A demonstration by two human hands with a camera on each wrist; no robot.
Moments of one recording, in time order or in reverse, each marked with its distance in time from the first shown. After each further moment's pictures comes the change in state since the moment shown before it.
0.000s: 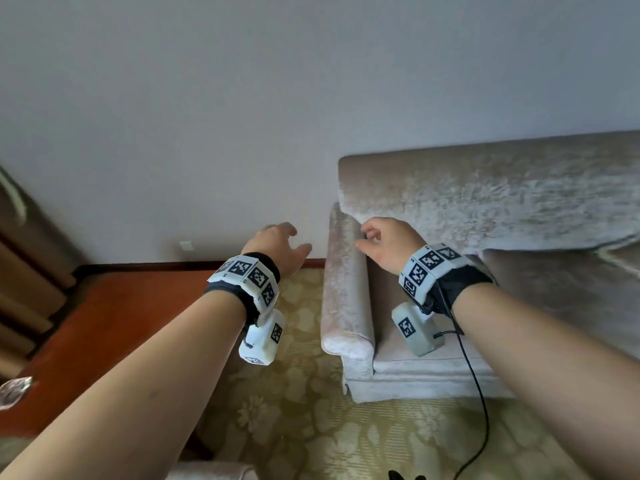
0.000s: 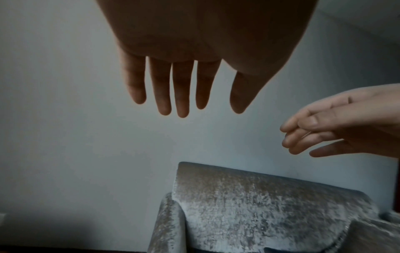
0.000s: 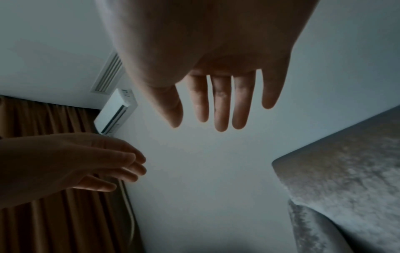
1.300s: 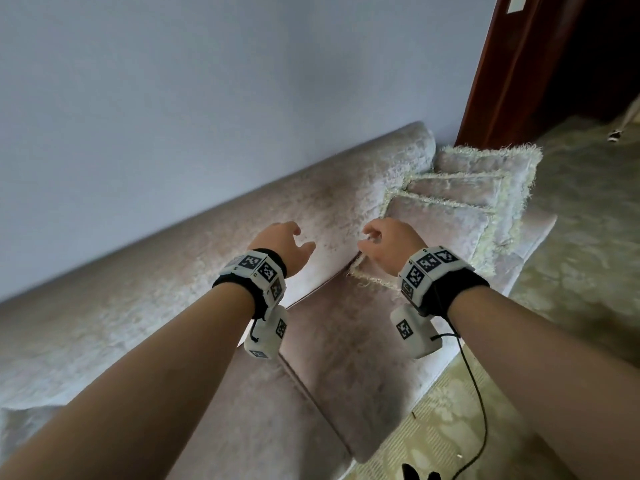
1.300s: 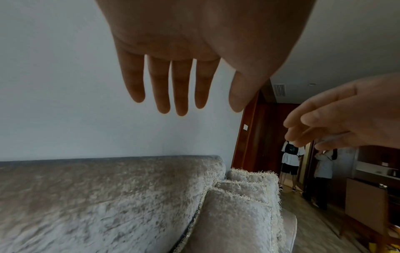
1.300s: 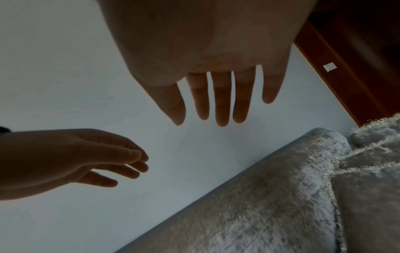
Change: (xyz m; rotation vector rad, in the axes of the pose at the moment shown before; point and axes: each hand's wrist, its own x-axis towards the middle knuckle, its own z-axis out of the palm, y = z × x) left_hand 0.275 0.707 0.255 0.056 -0.286 0.726; right_hand 0.080 0.541 -0.424 -0.100 0.470 0.640
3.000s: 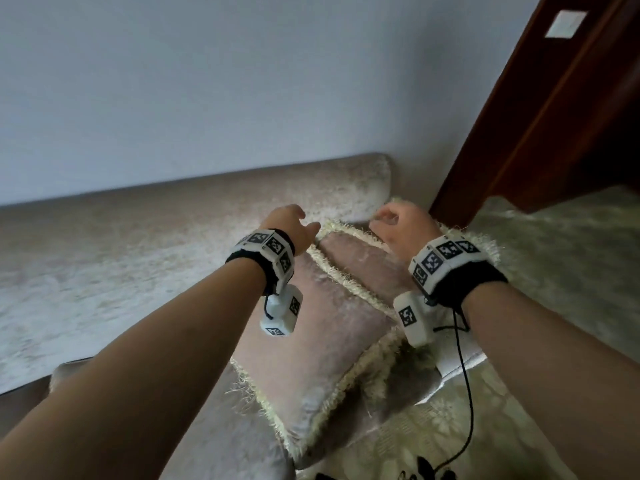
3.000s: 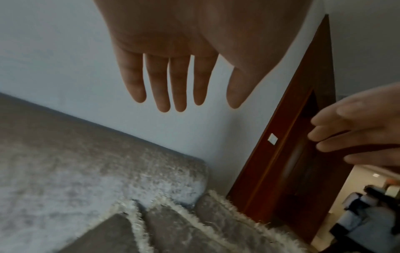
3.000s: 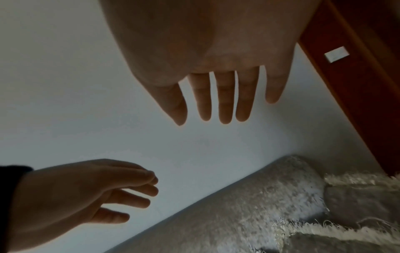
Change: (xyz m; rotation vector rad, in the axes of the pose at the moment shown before) left_hand 0.468 0.468 0.177 -0.304 0.084 -0.247; right_hand 0.458 0.446 -0.290 -0.036 -0.036 -0.161
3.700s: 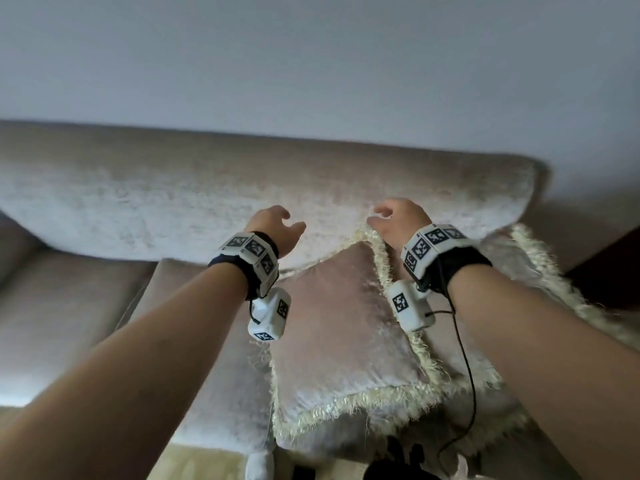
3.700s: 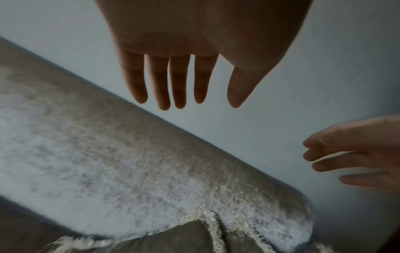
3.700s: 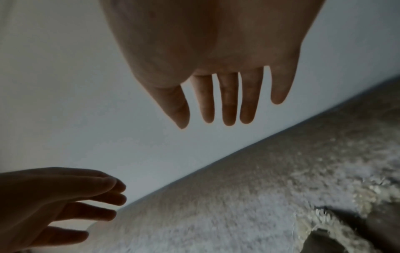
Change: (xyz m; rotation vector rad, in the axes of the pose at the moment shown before) left_hand 0.033 -0.038 0.036 -0.090 0.262 -0.605; right_hand 0.169 0.030 0.089 0.074 -0.479 -0.313
